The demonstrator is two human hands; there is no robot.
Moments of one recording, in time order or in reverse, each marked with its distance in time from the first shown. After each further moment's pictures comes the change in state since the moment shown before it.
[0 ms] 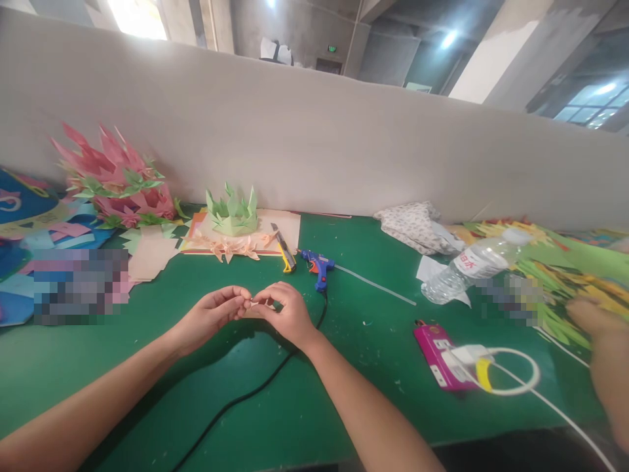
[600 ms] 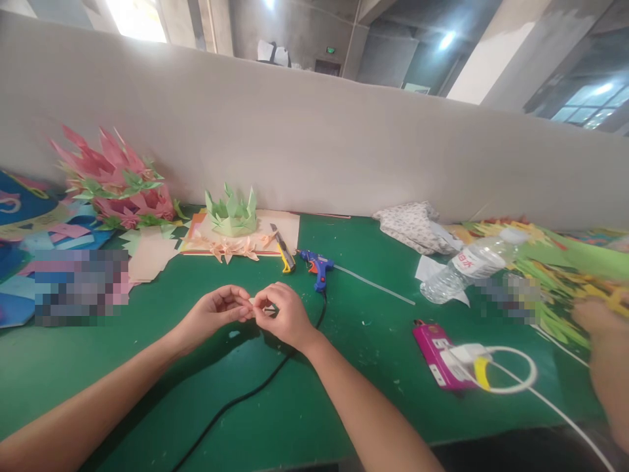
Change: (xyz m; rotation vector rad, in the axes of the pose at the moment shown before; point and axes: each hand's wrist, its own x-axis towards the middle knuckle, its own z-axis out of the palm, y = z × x) left_hand 0.002 -0.002 0.001 -0.016 0.024 -0.008; right_hand 0.000 -0.002 -0.001 -0.098 -0.021 -0.138
